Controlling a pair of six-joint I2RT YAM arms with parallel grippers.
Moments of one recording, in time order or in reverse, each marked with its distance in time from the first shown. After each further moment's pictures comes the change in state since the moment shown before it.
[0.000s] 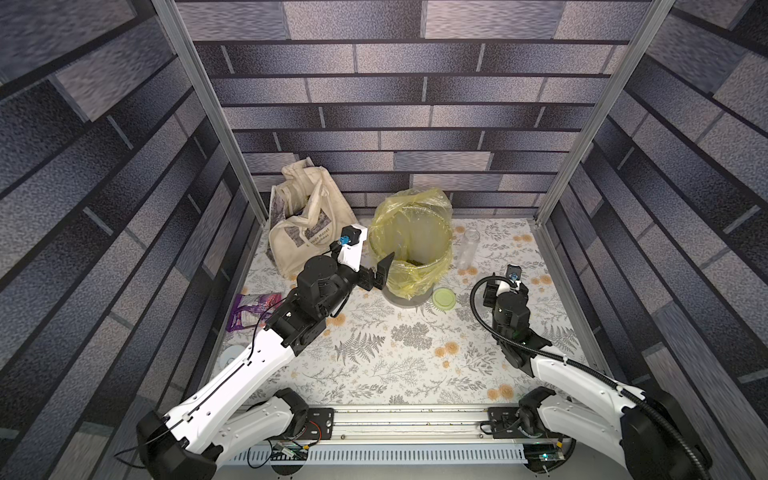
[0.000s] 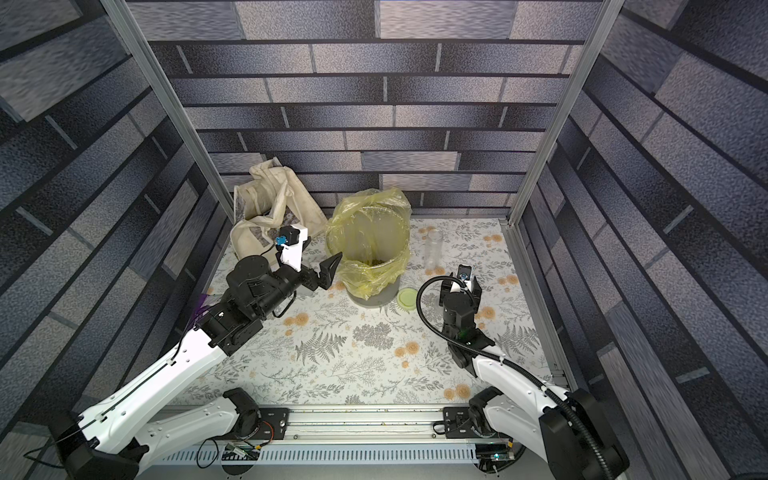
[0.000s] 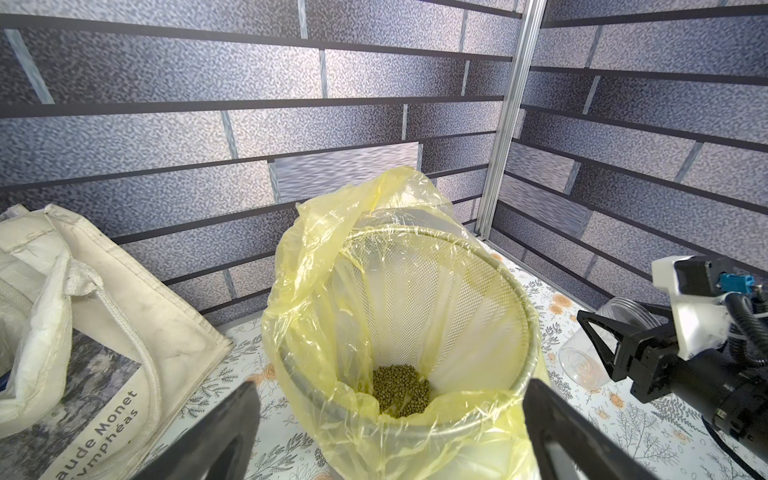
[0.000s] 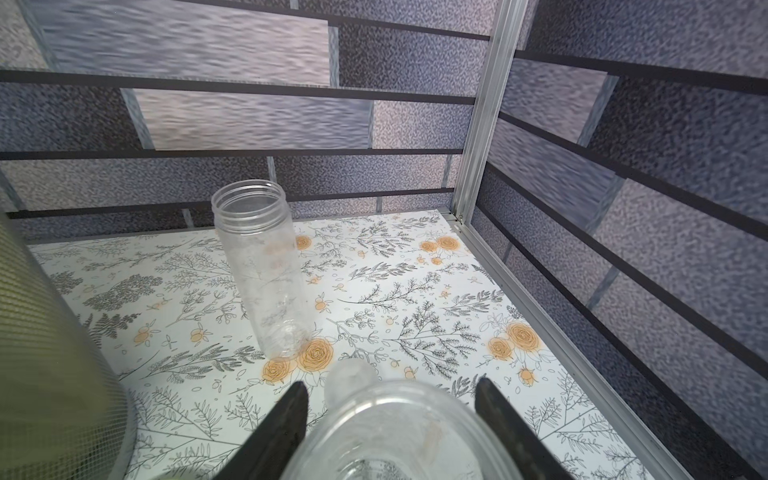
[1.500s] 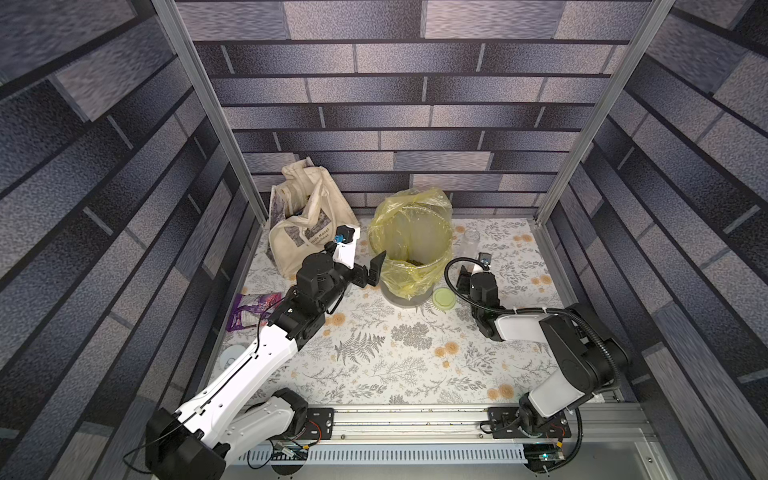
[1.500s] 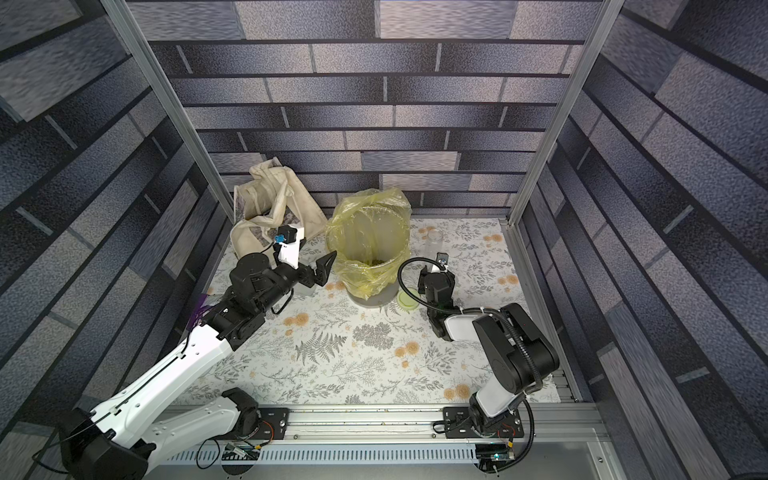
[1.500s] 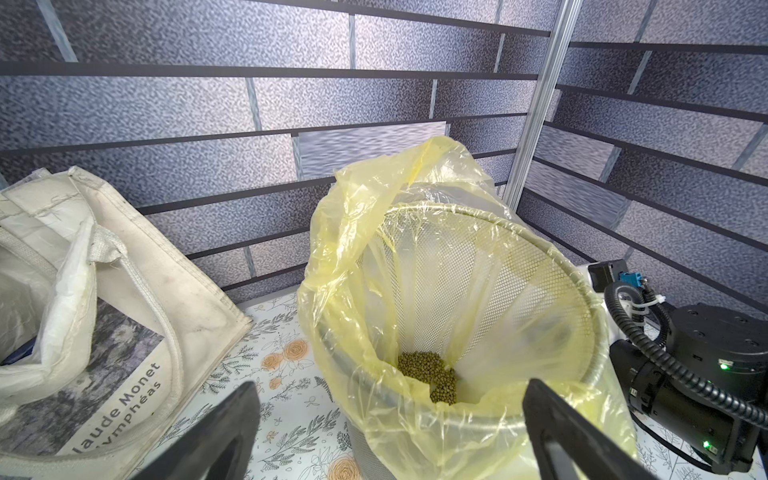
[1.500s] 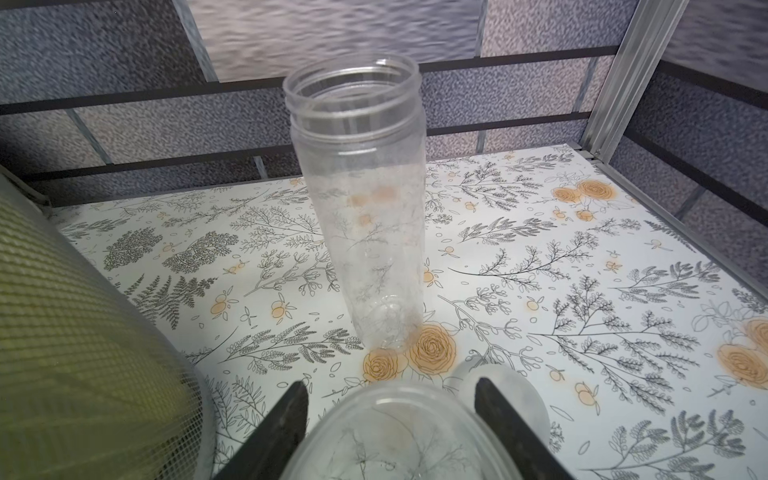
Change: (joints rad) left arm 0.107 0.029 -0.058 0.057 0.064 -0.004; right arm -0.040 0.576 0.200 0.251 -0.279 0.166
